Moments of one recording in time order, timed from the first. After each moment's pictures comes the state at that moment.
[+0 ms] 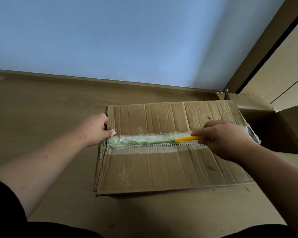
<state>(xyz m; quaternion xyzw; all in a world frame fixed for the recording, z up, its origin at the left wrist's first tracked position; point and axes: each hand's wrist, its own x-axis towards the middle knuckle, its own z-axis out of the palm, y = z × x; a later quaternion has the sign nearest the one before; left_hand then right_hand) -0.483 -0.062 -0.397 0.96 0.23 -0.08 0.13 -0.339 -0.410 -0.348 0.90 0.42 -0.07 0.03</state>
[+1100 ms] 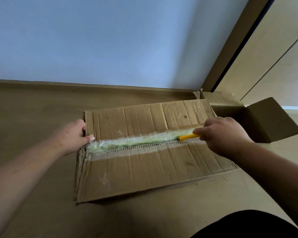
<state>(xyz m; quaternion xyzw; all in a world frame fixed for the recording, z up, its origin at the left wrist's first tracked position) -0.481 -0.058 -0.405 0.96 0.22 -0.06 0.15 -0.334 -0.461 -0.334 0.91 0.38 -0.01 0.16</state>
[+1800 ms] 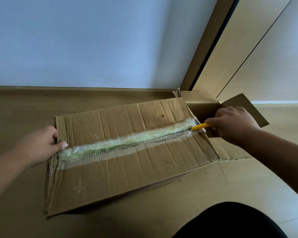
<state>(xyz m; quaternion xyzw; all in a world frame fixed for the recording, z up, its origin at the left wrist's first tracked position) -0.481 -0.055 -0.412 0.96 0.22 -0.04 0.15 -0.297 -0.547 -0.315 0.92 0.31 0.02 0.23</state>
